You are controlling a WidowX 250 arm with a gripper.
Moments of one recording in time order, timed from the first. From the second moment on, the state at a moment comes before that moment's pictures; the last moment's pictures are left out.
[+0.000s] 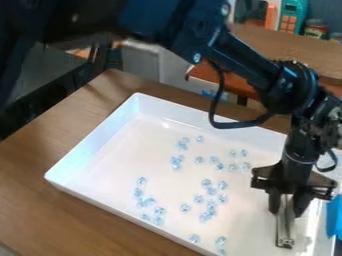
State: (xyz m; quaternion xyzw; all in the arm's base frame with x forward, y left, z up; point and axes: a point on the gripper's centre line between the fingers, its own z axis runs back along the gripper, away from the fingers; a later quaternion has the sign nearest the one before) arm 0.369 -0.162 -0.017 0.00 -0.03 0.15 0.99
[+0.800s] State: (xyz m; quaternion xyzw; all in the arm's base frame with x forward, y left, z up) arm 0.374 -0.128 -0.021 0.02 -0.04 0.15 0.99
